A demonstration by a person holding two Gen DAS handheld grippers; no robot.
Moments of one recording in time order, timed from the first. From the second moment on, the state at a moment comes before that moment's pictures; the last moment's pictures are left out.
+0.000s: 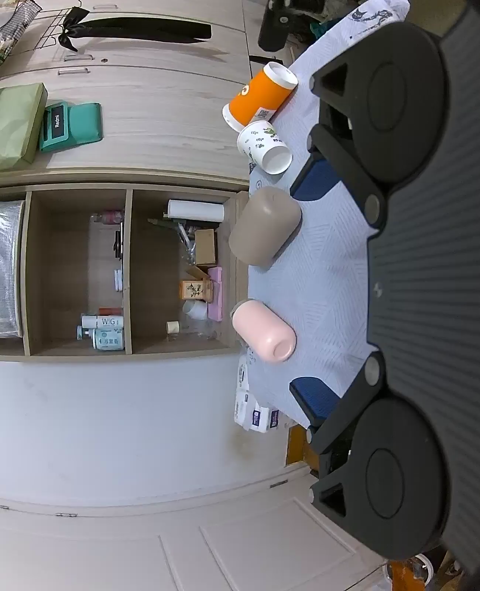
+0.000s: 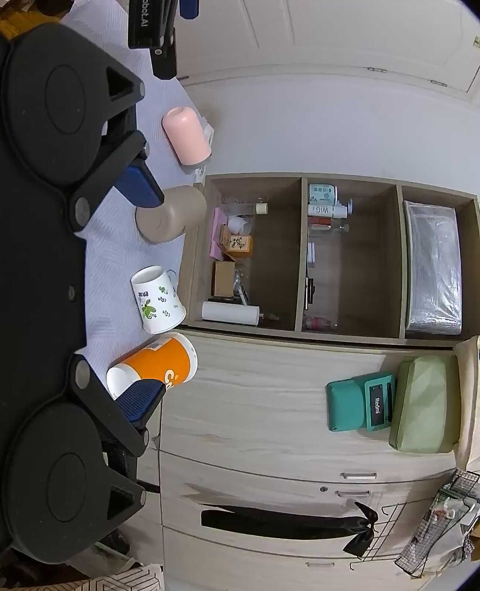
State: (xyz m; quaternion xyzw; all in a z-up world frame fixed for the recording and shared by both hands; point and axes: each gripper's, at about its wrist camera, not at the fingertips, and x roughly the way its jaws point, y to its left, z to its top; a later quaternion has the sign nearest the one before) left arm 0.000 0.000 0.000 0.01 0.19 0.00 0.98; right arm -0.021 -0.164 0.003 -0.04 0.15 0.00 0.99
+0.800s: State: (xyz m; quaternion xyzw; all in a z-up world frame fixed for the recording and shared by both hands) left arm -0.015 0.010 -0.004 -0.01 0.14 0.00 0.99; right arm -0.028 -0.165 0.003 -0.04 0.13 -0.01 0.99
